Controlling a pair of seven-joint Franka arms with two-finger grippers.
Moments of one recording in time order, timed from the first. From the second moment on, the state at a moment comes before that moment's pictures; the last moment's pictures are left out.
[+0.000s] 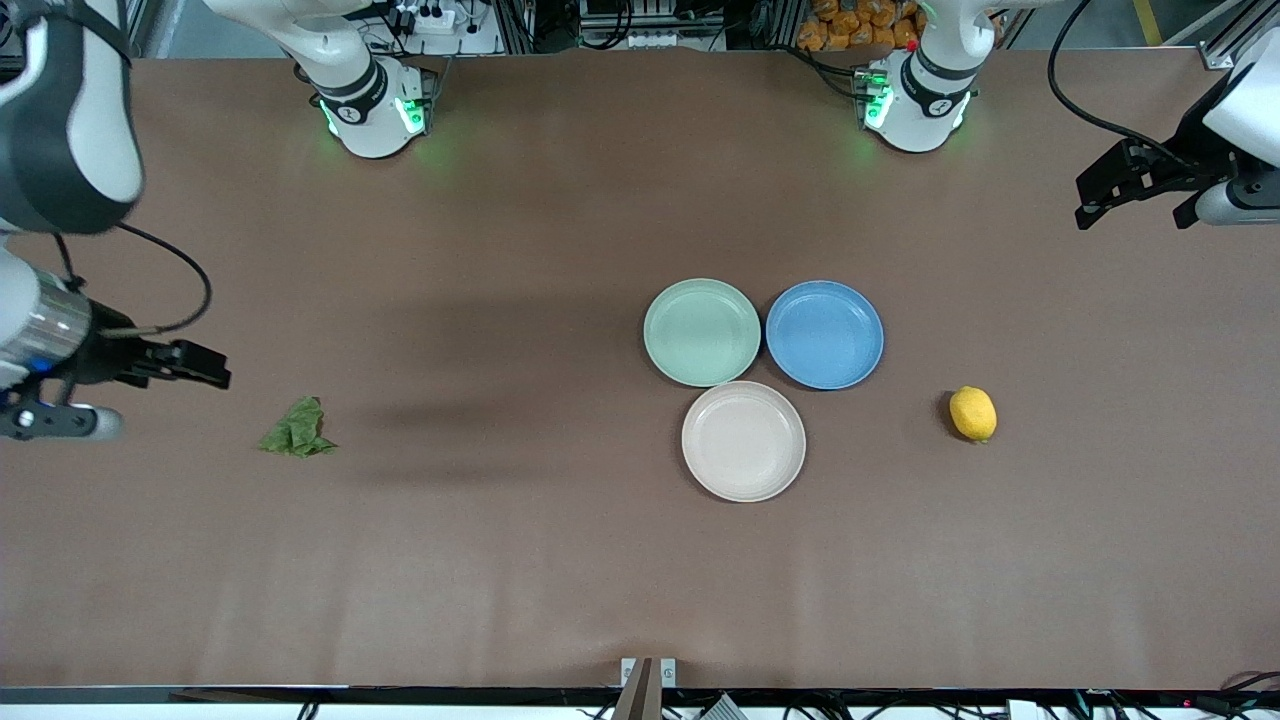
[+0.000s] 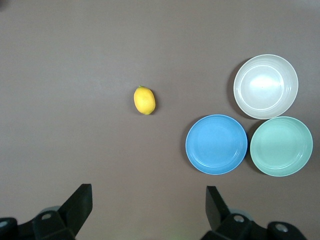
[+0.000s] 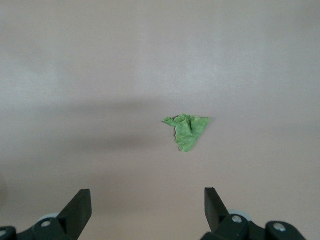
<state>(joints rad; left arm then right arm) 0.00 -0.07 -0.12 -1.55 0.01 1.51 -0.11 0.10 0.29 -0.09 -1.33 0.04 1.60 0.04</state>
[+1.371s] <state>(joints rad) 0.00 -0.07 -0.12 -1.55 0.01 1.51 -0.11 0.09 0.04 -0.10 -1.40 0.02 1.49 0.04</state>
